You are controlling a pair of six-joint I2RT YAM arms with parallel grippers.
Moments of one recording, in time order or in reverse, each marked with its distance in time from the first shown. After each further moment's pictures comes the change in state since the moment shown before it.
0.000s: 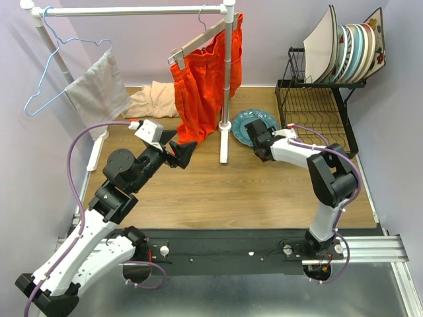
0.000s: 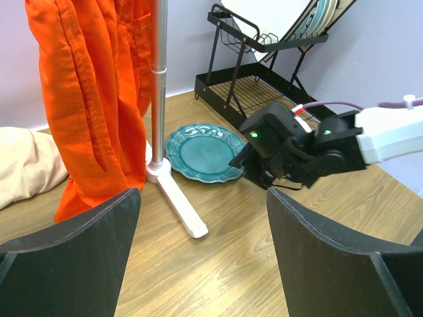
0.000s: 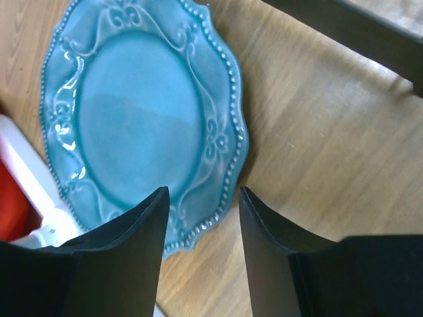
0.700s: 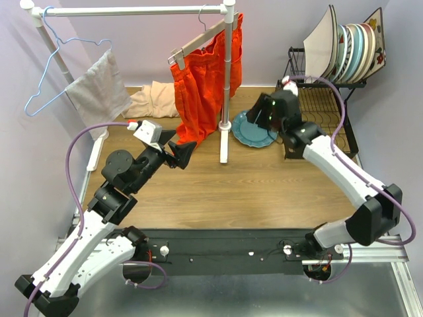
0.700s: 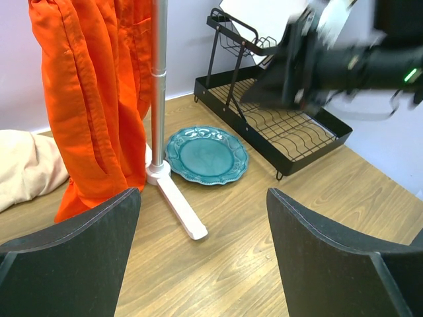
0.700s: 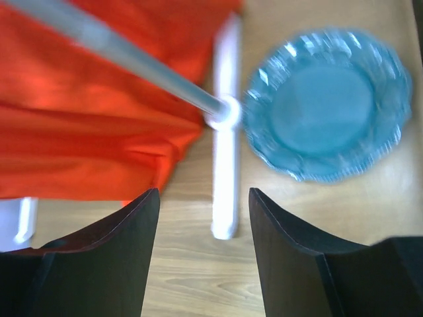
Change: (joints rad) left arm 0.000 -0.011 0.000 0.000 0.001 0.000; right arm 0.000 -0.436 0.136 -0.078 -0.453 -0.793
